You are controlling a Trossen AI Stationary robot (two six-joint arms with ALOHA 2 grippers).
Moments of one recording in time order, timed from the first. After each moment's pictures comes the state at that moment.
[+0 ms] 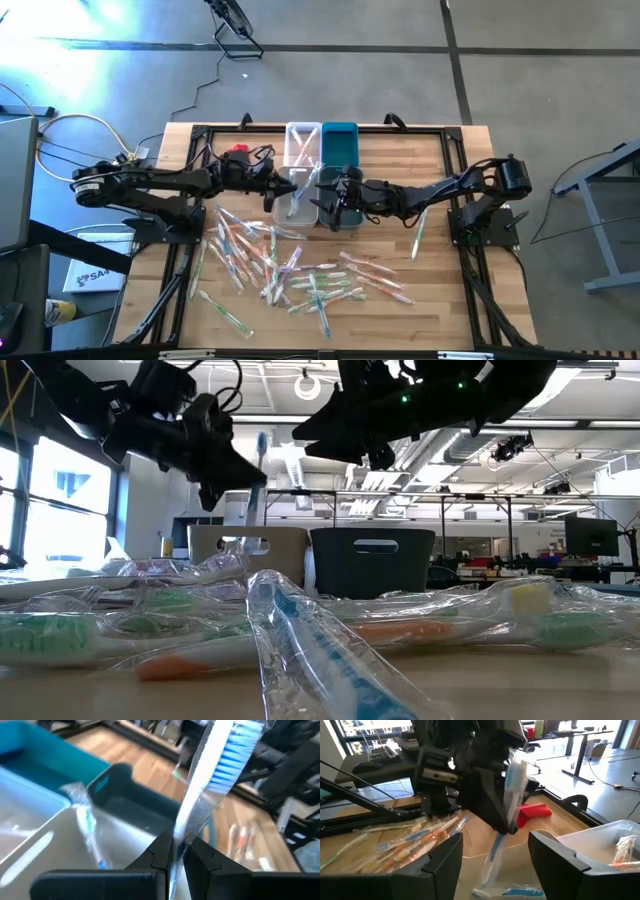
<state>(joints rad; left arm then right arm) 0.35 1.18 0.45 0.47 0.28 -0.35 0.02 1.66 0.84 0.68 0.26 0.13</state>
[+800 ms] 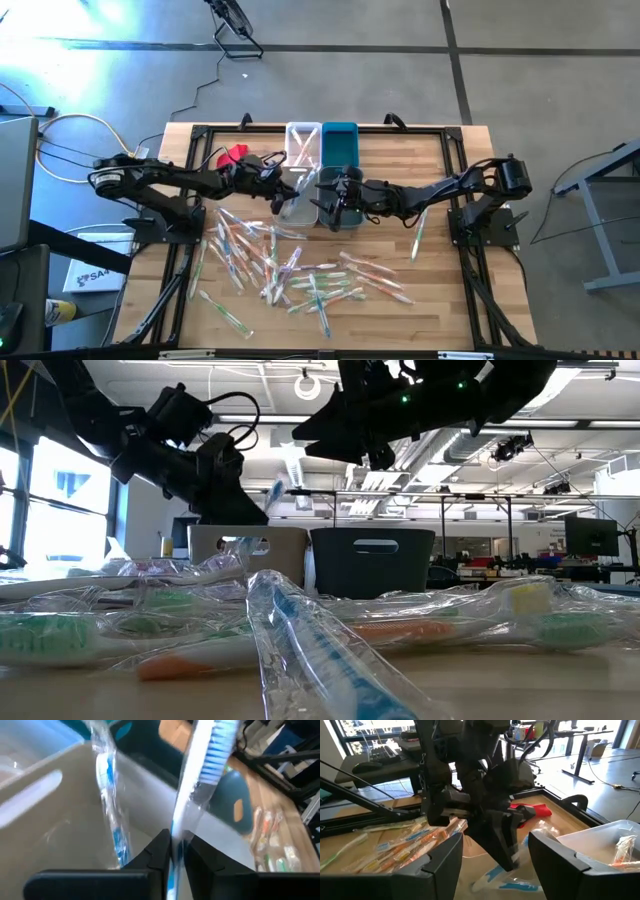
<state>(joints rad) 0.35 1.36 0.45 0.52 0.26 -0.41 0.02 1.66 0.84 0.68 0.26 0.13</state>
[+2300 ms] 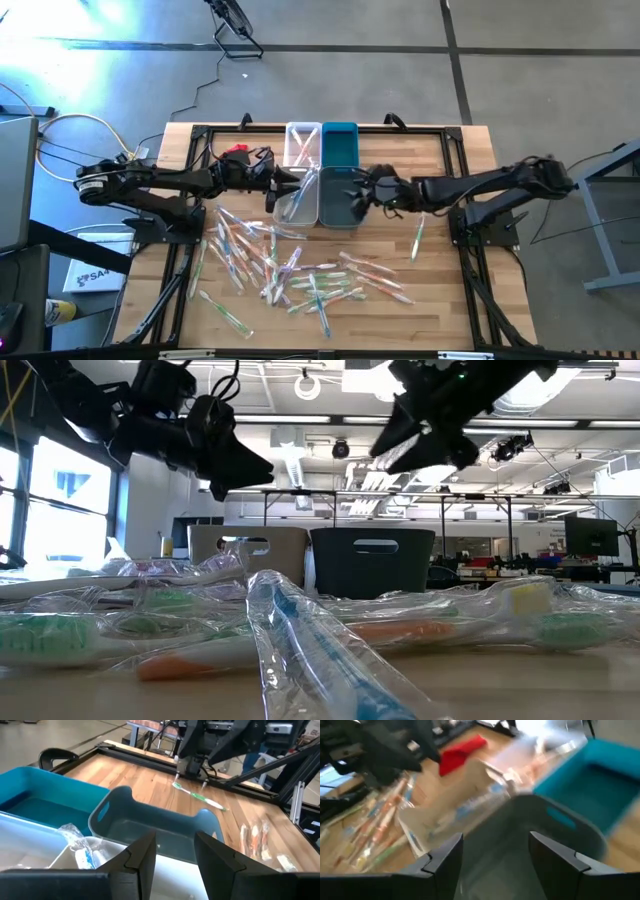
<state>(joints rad) 0.35 1.21 0.45 0.58 0.27 -0.18 0.03 1.32 0.84 -0.12 0.44 0.66</state>
